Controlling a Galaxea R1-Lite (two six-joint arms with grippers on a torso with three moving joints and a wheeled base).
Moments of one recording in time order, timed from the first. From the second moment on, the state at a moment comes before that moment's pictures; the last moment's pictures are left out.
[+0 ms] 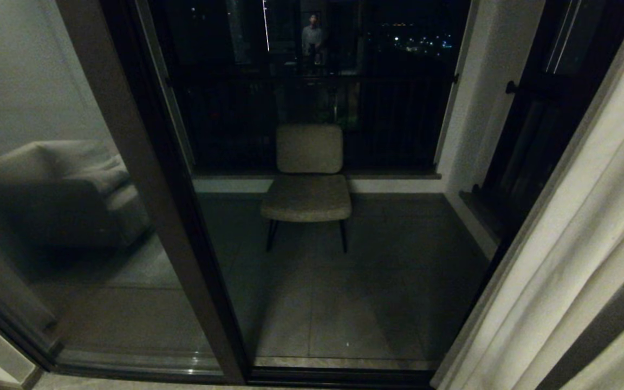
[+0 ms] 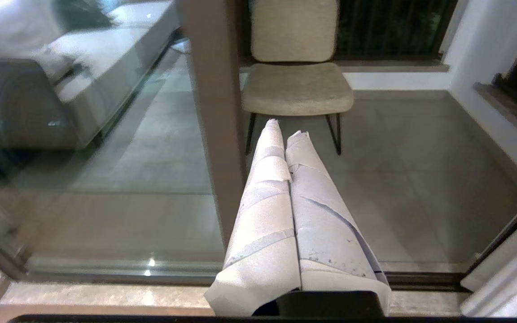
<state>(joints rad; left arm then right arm) 0.00 0.00 0.00 0.00 0.00 0.00 -0.38 1.68 -1.25 -0.90 0.06 0.08</state>
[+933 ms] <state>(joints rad) 0.00 0.00 0.00 0.00 0.00 0.00 -0.39 1.68 -1.25 -0.90 0.06 0.08</state>
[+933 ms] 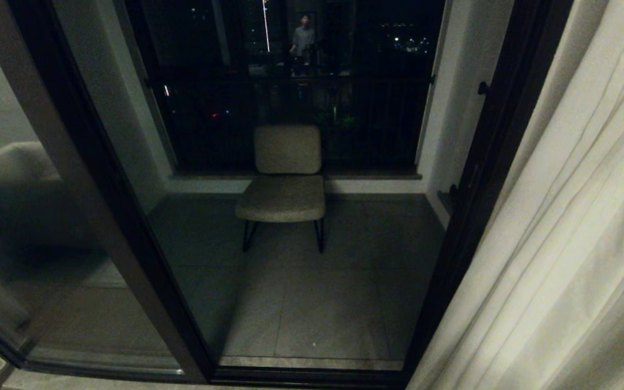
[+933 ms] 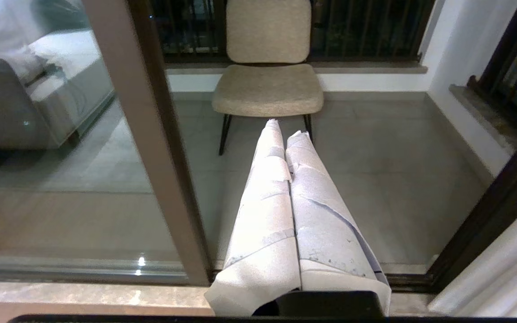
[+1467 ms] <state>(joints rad) 0.00 0.00 0.00 0.00 0.00 0.00 -0.39 1.68 -1.25 -0.90 0.06 0.09</state>
